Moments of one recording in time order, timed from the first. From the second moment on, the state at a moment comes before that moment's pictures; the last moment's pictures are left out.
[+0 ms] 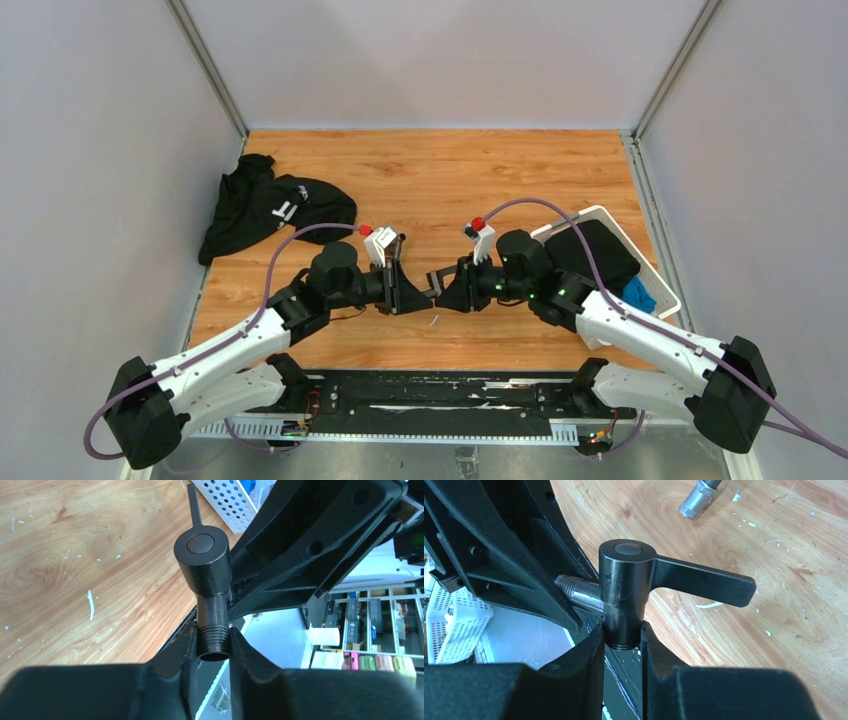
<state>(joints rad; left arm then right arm) -0.77 0.90 0.54 0.01 0.45 -0.81 0.85 1.05 0.71 -0.16 -0.38 0.52</state>
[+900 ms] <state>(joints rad) -0.77 0.75 0.52 0.12 0.58 -0.73 0.73 0.78 0.46 0.35 -0.60 0.92</state>
